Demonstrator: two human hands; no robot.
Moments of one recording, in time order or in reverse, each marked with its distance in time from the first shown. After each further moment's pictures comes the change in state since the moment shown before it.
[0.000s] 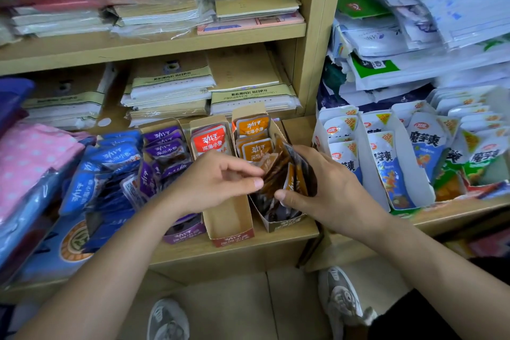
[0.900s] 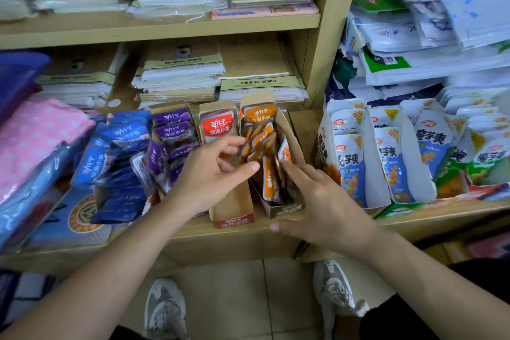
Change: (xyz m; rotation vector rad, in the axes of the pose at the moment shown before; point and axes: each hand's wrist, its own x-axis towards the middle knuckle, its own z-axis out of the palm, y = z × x) left_hand -0.027 -0.003 0.020 0.077 0.407 -0.096; right_hand -0.021 0.000 0.027 -0.218 -0.132 -0.090
